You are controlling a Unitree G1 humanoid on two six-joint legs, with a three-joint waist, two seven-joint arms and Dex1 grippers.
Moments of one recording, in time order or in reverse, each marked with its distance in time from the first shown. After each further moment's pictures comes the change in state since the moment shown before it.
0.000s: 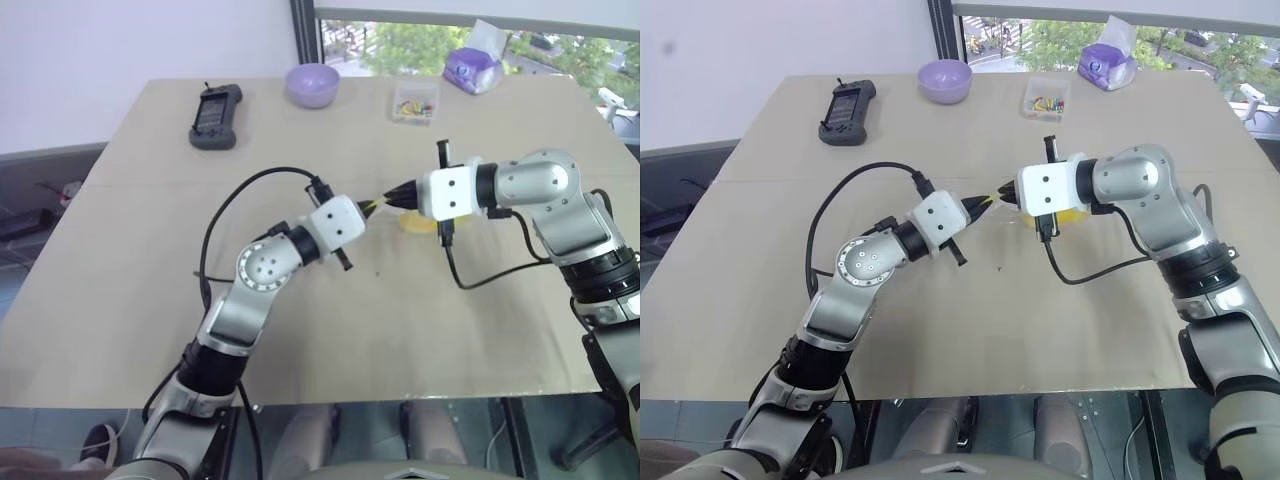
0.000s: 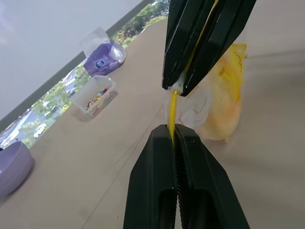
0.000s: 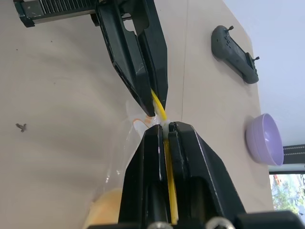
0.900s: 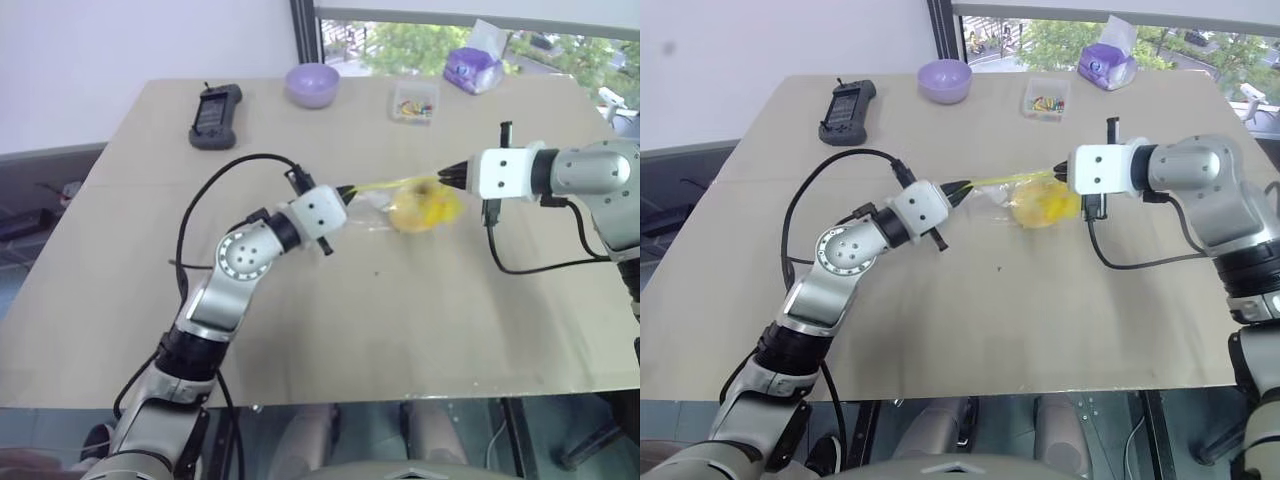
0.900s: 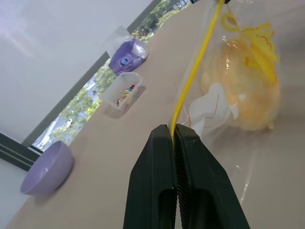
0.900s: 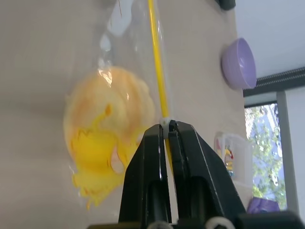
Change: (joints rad) left arm -0.045 0.113 0.035 0.087 0.001 -0.124 0.042; right arm 0.026 -0.225 -0.041 0.065 -0.007 0.017 -0.095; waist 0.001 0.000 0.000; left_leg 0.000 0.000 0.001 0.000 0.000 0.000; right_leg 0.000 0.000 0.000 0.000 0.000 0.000
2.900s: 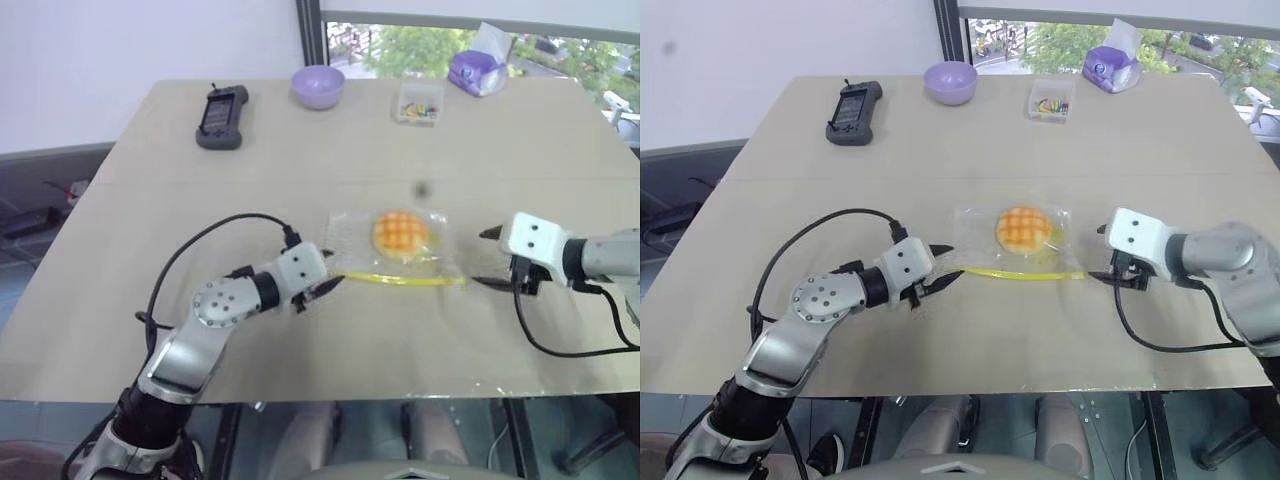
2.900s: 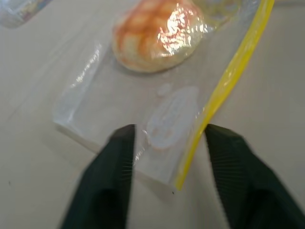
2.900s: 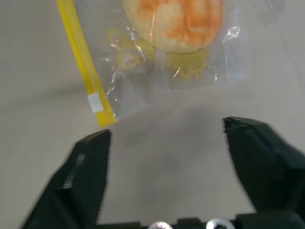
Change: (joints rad) left arm 0.291 0.121 0.001 -0.267 -0.136 0.304 -0.175; right arm 0.552 -0.131 -0.193 -0.472 0.189 0.575 0.013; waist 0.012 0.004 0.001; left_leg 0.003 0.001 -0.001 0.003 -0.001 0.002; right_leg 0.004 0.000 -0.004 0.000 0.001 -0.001
